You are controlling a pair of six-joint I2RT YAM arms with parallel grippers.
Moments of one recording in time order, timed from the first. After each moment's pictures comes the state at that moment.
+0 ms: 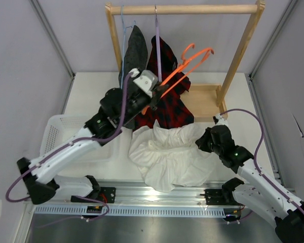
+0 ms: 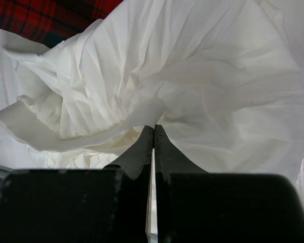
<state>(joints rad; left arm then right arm) -0.89 1.30 1.36 0.11 -0.10 0.13 0.53 0.80 0.56 -0.42 0.10 0.70</state>
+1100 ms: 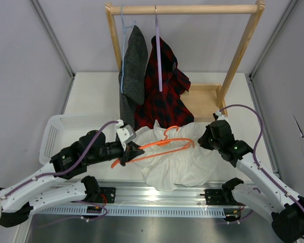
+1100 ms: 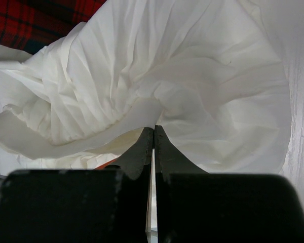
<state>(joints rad) -1.04 0.66 0.88 -0.54 0.13 -0.08 0.48 0.88 0.65 -0.51 0.11 0.65</state>
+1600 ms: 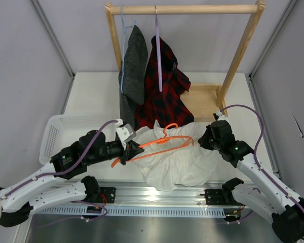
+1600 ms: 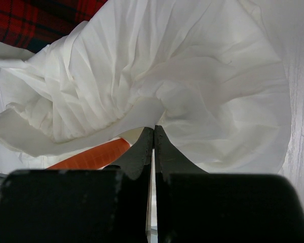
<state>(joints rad) -1.04 0.66 0.88 -0.53 0.09 -0.08 0.48 0.87 0.65 -0.52 0.10 0.65</state>
